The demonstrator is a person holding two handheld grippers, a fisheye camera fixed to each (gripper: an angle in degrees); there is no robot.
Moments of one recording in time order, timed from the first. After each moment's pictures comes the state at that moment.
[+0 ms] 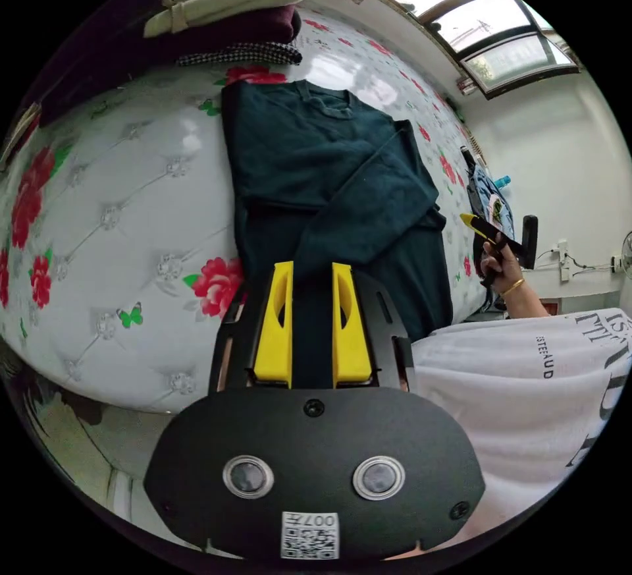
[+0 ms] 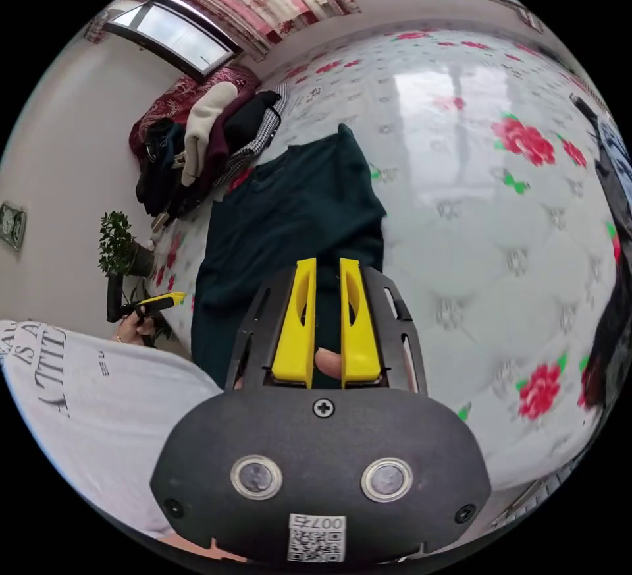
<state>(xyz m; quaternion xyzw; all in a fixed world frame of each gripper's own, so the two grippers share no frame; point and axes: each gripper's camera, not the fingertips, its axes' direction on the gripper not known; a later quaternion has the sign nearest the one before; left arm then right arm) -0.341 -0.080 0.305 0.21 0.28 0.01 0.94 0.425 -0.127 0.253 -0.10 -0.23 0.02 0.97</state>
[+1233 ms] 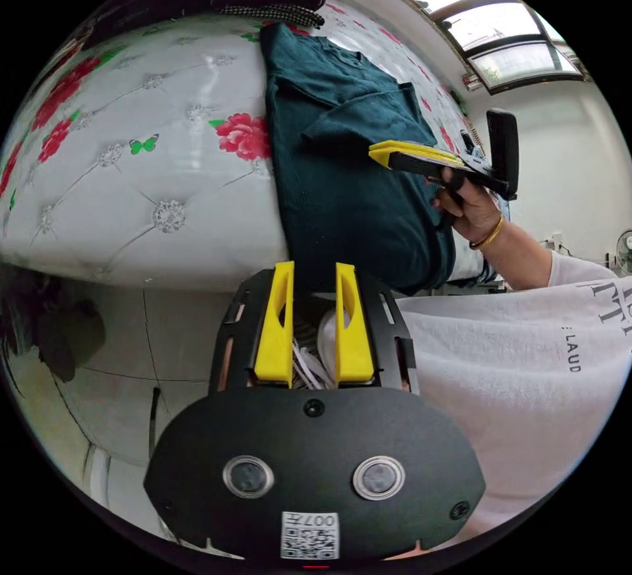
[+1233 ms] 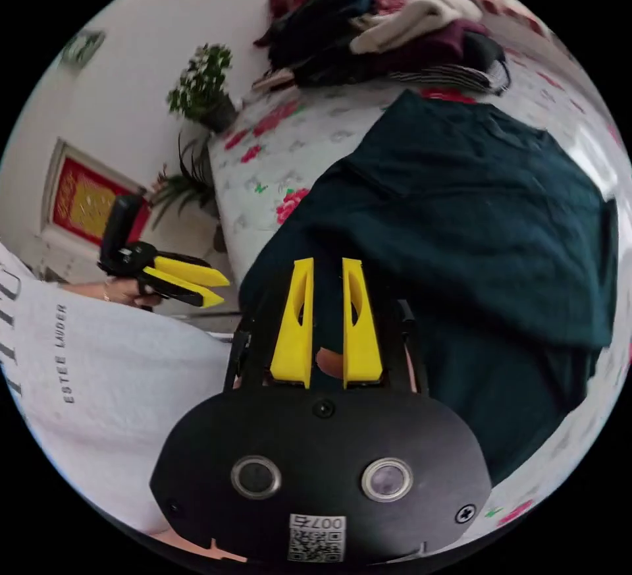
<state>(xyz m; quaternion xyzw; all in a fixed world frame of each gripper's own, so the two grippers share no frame) -0.299 0.104 0.148 0.19 0.31 -0.01 0.93 0.151 -0.051 0.394 -0.16 -0.28 -0.36 0.88</state>
